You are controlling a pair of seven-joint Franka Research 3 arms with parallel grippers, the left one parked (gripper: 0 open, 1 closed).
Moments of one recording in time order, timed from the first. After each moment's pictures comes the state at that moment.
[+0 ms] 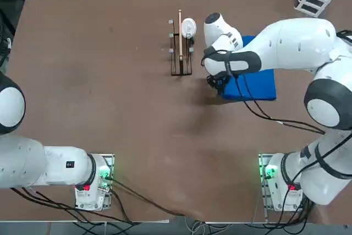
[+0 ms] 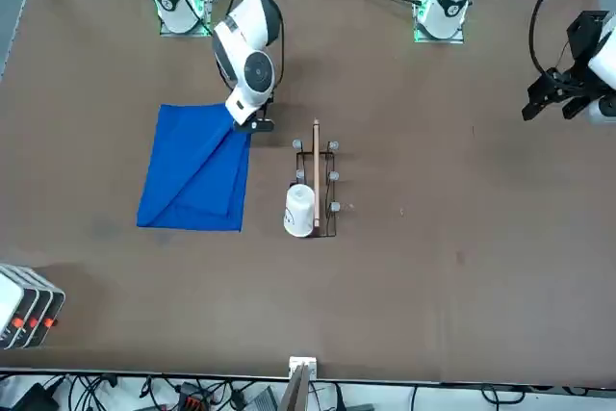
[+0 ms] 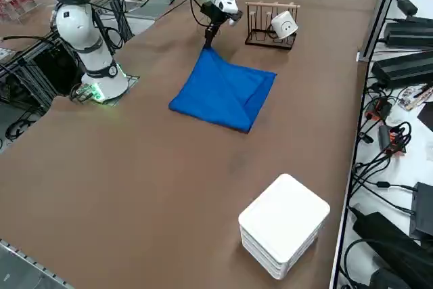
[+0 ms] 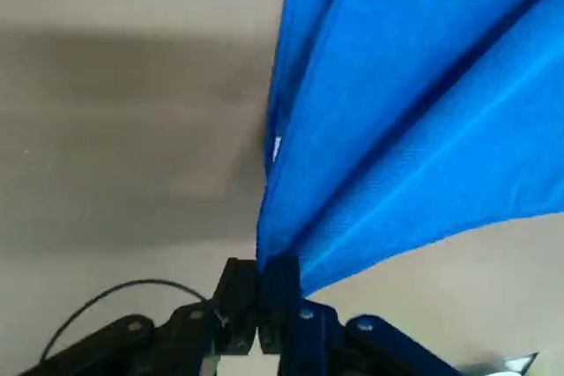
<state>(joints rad) 0.77 0.37 -0.02 -2.04 0.04 1.98 0.67</state>
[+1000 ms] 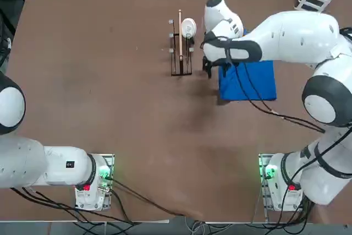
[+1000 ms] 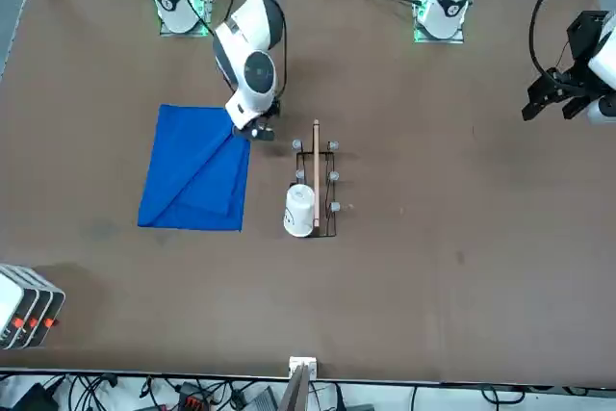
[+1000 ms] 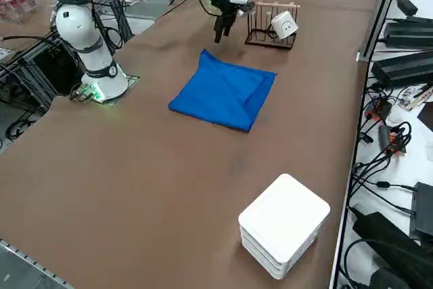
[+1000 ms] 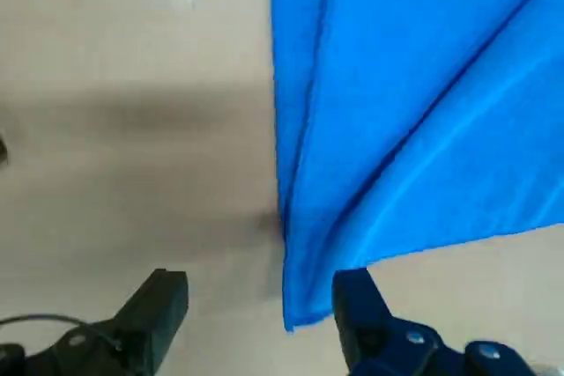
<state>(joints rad) 0.72 0.38 -0.07 -1.90 0.04 1.99 0.79</state>
